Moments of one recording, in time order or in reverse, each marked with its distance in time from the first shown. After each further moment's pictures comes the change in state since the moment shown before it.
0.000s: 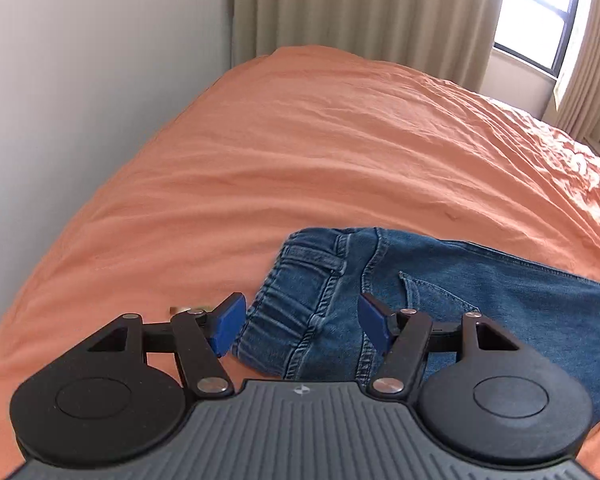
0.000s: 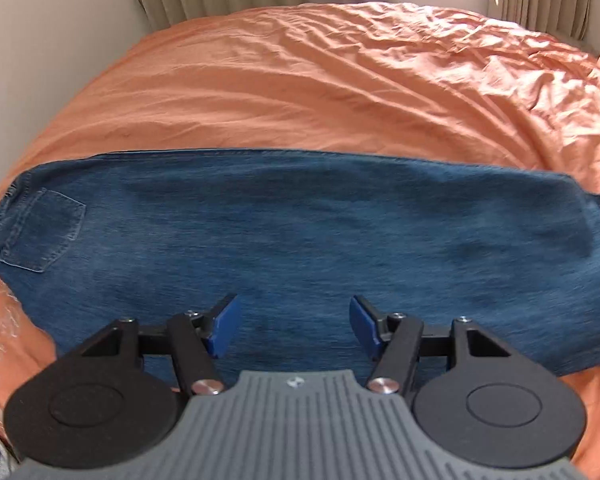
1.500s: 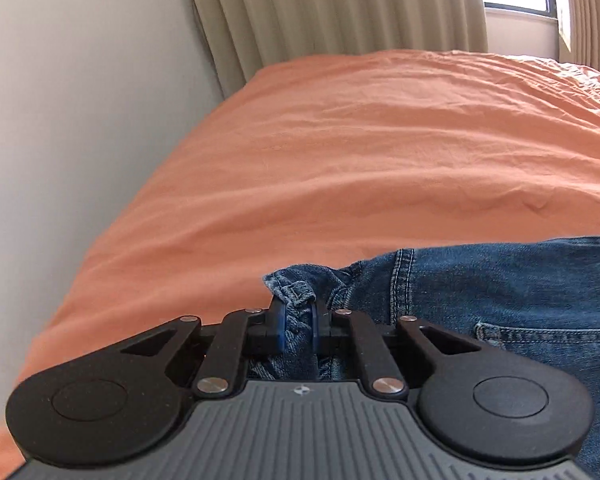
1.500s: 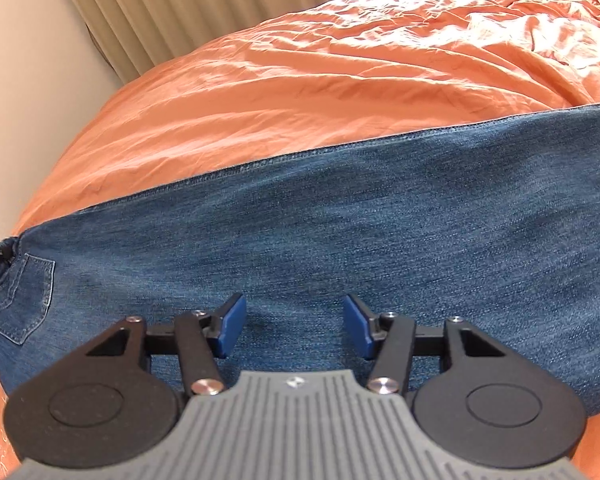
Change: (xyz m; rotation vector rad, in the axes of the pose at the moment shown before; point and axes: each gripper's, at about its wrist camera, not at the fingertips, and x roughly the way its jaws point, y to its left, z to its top) left arm 0.138 -0.046 0.016 0.267 -0.100 0.193; right arm 0.071 -0.034 0.009 0.159 -0.103 0.025
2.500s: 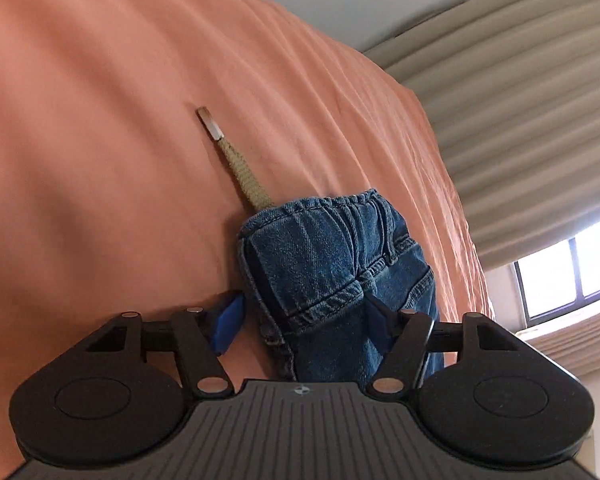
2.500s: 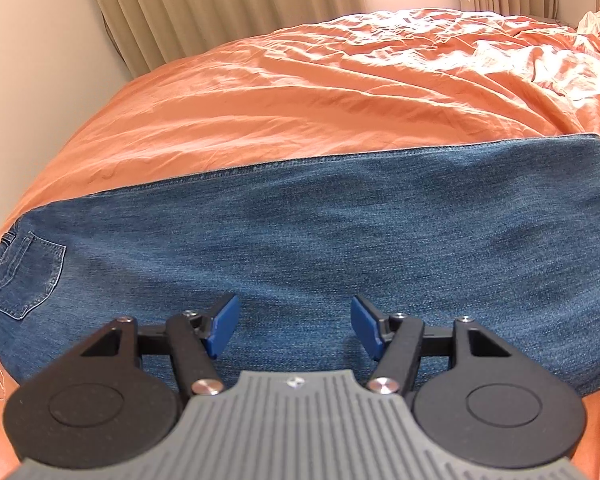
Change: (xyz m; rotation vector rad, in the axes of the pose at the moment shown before) left arm -0.030 0.094 -0.139 -1.189 0.066 -0.390; right arm -0.026 0.002 -0.012 -0.043 -0.035 -0.021
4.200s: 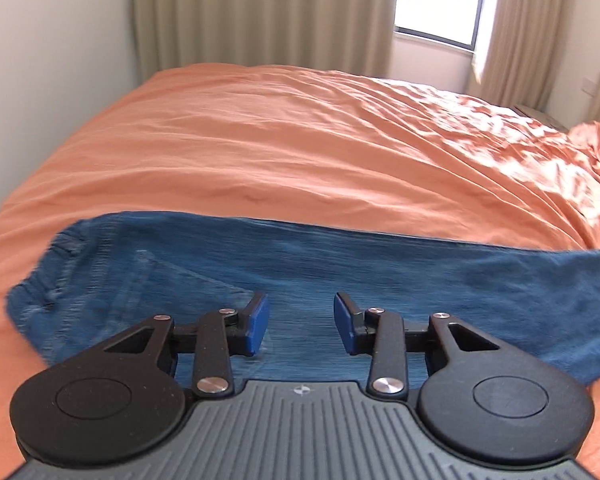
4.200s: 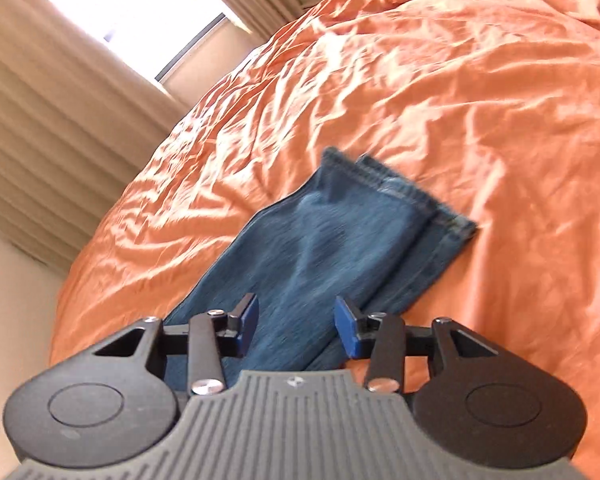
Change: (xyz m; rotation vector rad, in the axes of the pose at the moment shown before) left arm 0.001 -0.242 -0.218 1.098 0.095 0.113; right arm -0.188 -0.304 0.004 0.690 -0.183 -0.075
